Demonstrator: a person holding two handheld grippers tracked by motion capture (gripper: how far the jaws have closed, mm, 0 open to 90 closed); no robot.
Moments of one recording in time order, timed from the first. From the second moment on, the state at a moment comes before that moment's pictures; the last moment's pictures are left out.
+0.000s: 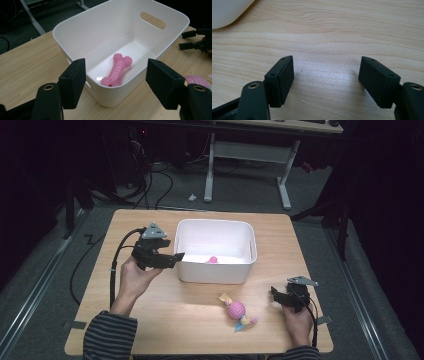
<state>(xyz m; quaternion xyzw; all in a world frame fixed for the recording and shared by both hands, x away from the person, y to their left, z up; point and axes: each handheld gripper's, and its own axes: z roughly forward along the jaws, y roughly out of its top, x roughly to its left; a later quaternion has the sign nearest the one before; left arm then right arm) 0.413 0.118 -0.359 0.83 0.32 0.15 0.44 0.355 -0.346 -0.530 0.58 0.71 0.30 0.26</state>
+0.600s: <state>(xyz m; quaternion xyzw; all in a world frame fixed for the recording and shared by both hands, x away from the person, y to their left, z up) 0.390 0.158 -0.376 0.80 0.34 0.18 0.46 0.355 -0.346 -0.530 0.58 0.71 0.30 0.26</state>
